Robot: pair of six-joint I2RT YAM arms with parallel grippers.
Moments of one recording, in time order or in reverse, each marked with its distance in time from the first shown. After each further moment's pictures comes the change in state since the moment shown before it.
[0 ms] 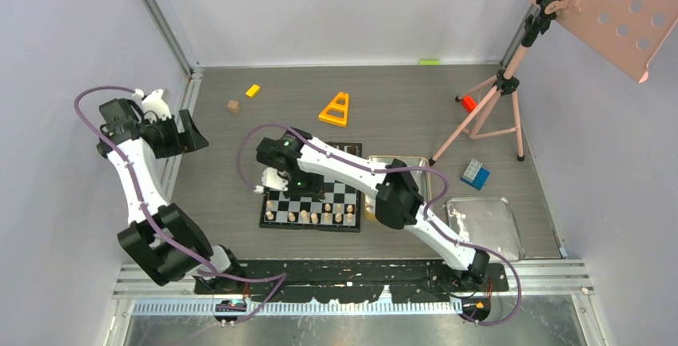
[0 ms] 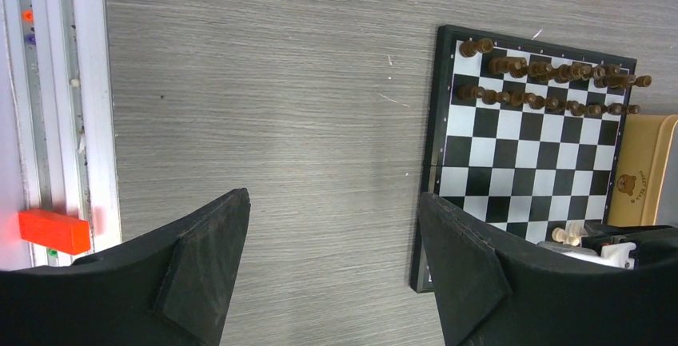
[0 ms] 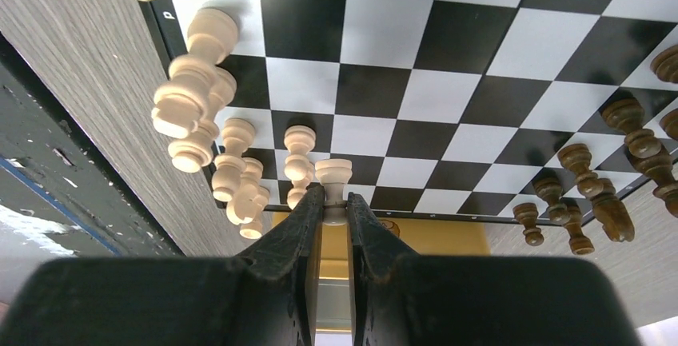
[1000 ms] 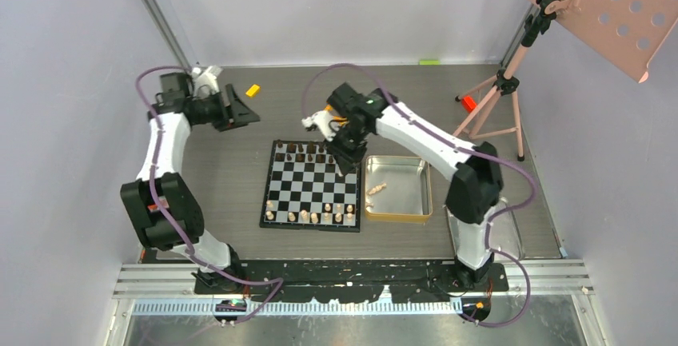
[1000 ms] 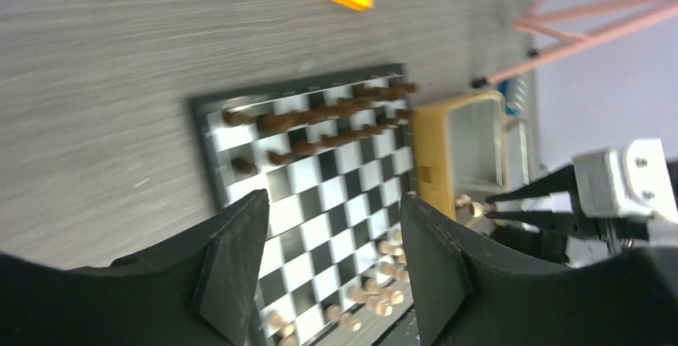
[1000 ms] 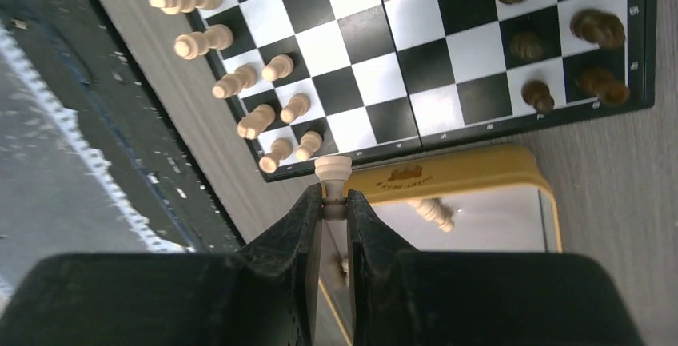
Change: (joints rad) left arm -0.403 0.222 0.056 0.275 0.312 -0.405; right arm -0.361 -0.602 -0.674 0.426 -0.404 0.205
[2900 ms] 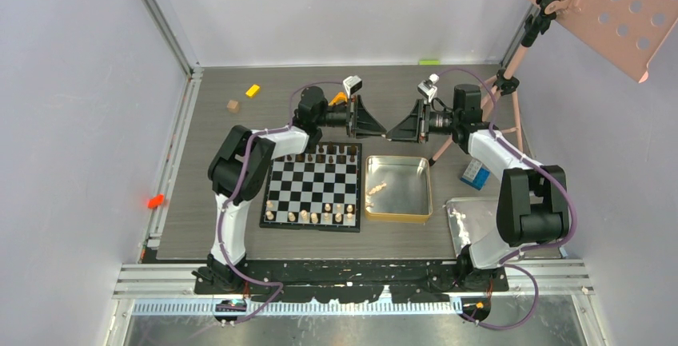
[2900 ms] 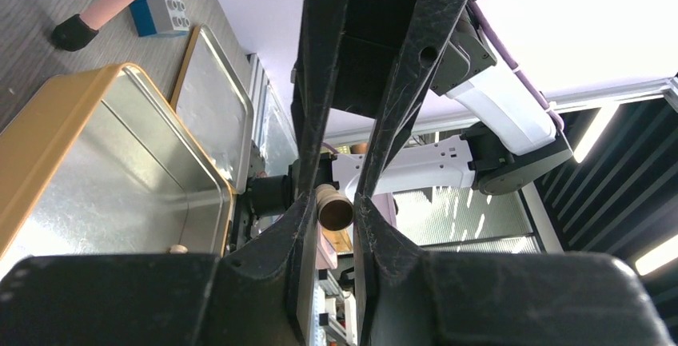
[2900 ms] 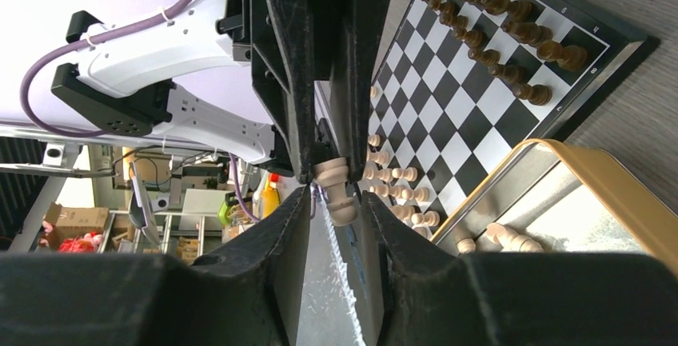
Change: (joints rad) left arm -0.719 0.512 -0.031 1.537 0.211 -1.312; right arm -0.676 -0.311 -0.784 1.128 -0.865 0.897
